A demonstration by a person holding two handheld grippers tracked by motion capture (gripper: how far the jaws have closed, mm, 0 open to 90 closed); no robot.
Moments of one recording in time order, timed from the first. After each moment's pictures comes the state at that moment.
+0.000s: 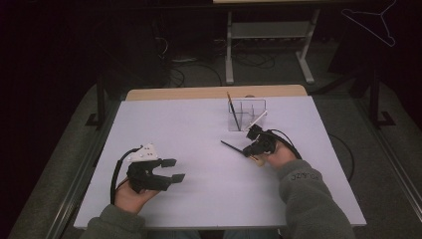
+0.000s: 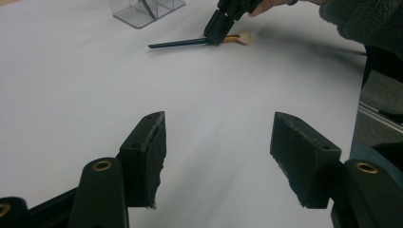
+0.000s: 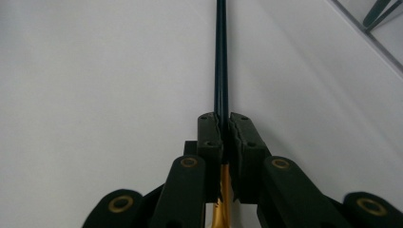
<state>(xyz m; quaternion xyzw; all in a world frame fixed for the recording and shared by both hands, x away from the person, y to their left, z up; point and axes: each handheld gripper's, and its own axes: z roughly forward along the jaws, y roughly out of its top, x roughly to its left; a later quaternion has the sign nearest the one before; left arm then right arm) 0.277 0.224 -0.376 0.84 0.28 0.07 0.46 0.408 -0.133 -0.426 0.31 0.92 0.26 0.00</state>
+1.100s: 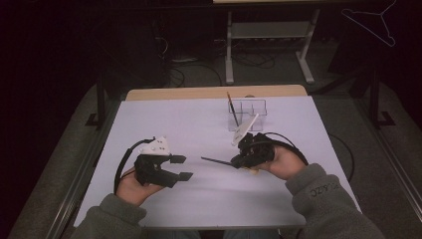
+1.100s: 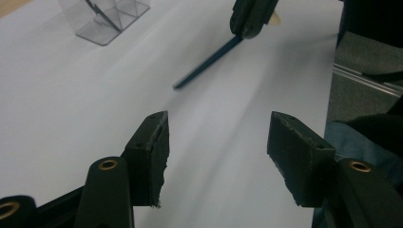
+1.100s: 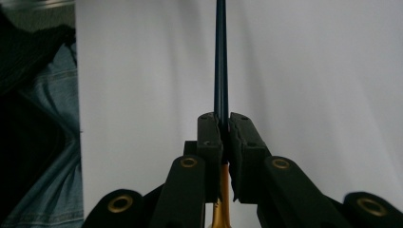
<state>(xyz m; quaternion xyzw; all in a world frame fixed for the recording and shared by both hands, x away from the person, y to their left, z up) 0.285 0.195 -0.342 0.88 0.20 0.04 0.42 0.333 -0.093 -0.344 0.10 0.95 0.28 0.01</state>
